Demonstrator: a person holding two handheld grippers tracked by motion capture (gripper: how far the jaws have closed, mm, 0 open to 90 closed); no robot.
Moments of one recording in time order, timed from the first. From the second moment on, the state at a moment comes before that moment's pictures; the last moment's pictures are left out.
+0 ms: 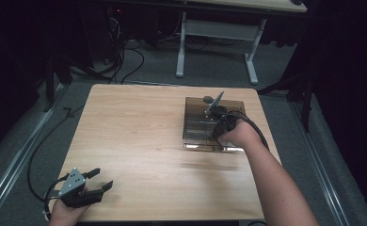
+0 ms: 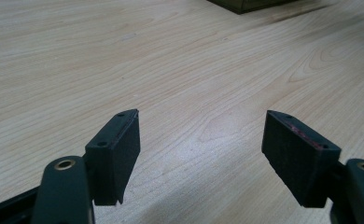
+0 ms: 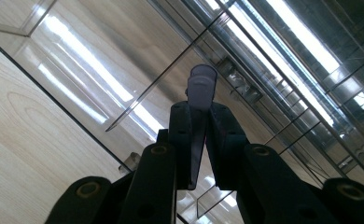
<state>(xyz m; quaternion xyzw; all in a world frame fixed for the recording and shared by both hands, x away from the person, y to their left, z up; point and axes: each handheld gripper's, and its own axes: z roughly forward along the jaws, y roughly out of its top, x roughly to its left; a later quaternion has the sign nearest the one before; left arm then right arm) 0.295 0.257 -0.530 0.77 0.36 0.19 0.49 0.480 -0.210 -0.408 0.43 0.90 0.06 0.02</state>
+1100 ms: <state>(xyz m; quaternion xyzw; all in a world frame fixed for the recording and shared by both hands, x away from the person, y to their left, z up) 0.296 0.255 -0.530 0.78 0.35 0.19 0.48 0.464 -0.212 -0.389 0.45 0.89 0.07 0.03</state>
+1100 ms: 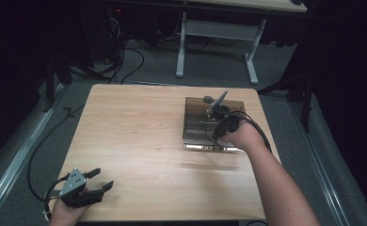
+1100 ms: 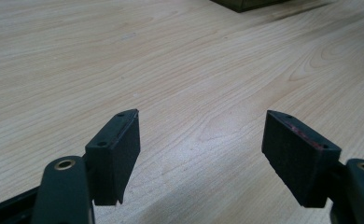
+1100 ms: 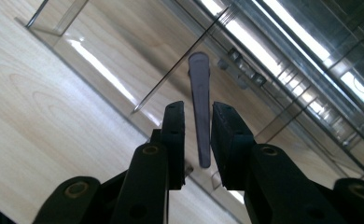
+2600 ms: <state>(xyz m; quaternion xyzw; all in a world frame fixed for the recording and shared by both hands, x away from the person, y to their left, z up) 0.295 0.254 -0.530 0.78 0.35 0.19 0.48 0.388 -0.234 -0.452 0.48 0.87 0.13 0.03</state>
